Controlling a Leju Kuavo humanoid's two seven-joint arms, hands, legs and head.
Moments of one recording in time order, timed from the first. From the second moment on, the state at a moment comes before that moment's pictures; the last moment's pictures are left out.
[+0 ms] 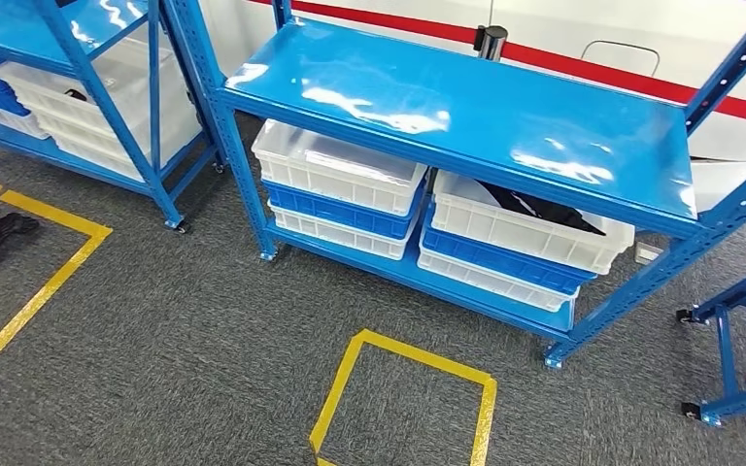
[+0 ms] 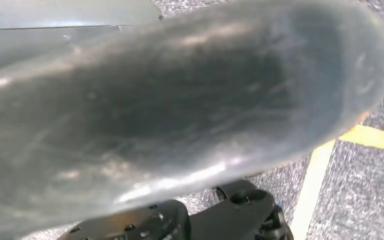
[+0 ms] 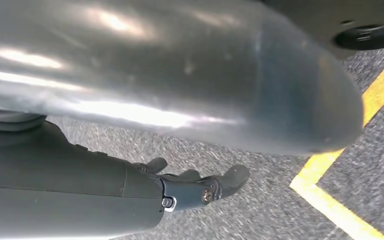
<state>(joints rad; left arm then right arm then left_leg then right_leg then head) -0.05 -0.11 0.90 -0.20 -1.08 0.14 -0.27 -0.02 0.09 0.03 -0.18 0.17 -0.19 0.06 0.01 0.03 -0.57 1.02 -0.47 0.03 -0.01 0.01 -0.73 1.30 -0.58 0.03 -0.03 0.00</state>
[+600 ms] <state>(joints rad) -0.05 -0.11 0.90 -0.20 -1.08 0.14 -0.27 -0.02 0.09 0.04 -0.18 0.19 -0.20 0.04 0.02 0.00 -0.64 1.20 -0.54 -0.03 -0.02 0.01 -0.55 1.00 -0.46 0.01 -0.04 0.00</state>
